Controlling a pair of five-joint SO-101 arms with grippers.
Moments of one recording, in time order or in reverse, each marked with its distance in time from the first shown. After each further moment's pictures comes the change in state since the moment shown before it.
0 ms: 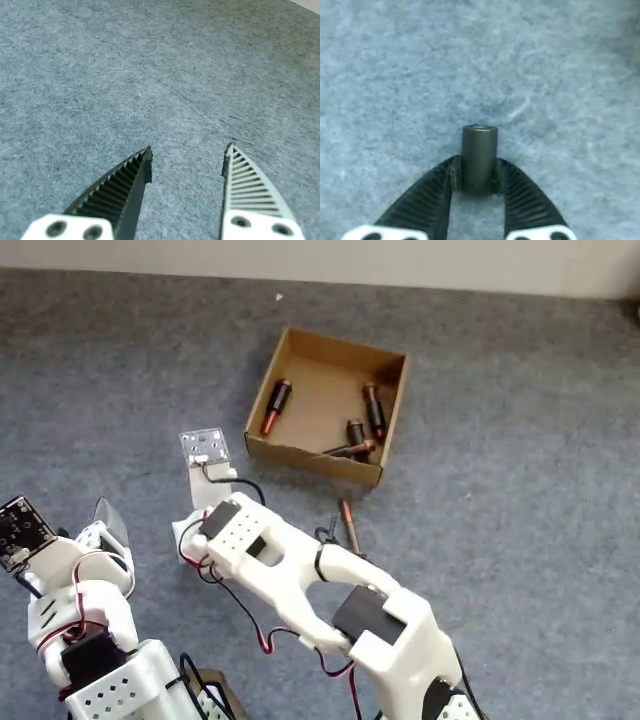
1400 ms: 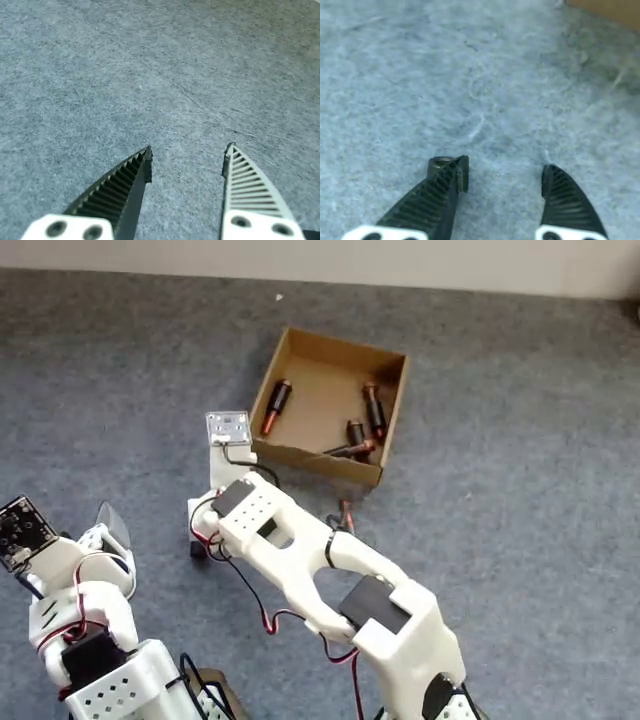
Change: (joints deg) left arm 0.0 0.0 0.0 1.7 0.0; right arm 5.4 1.7 -3.5 3.7 -3.7
